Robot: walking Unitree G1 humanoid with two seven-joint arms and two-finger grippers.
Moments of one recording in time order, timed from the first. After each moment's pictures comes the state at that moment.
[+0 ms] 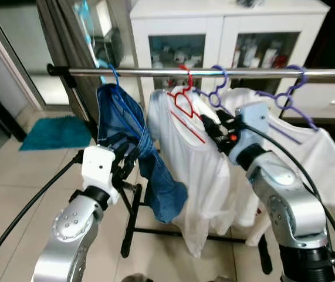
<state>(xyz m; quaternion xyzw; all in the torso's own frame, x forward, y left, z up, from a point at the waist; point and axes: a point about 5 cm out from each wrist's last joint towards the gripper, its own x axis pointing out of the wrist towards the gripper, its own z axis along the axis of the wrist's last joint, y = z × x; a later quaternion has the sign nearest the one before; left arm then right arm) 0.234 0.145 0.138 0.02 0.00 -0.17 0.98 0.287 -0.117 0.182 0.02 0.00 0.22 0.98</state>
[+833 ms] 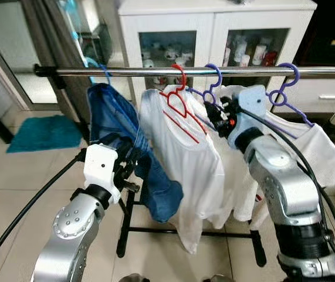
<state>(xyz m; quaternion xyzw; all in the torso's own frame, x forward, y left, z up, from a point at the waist) 0.236 0.142 0.140 0.03 0.01 -0.19 0.98 0.316 -0.119 0.194 -0.04 0.01 0.17 0.98</state>
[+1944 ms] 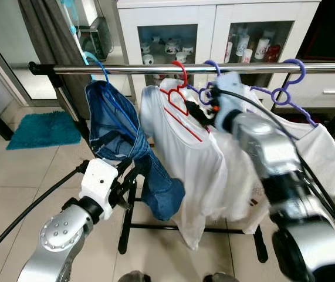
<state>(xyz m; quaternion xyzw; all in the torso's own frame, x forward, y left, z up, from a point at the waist) 0.220 0.154 0.127 0.09 0.04 -0.25 0.96 0.379 -0.106 0.190 -0.06 0.07 0.25 0.96</state>
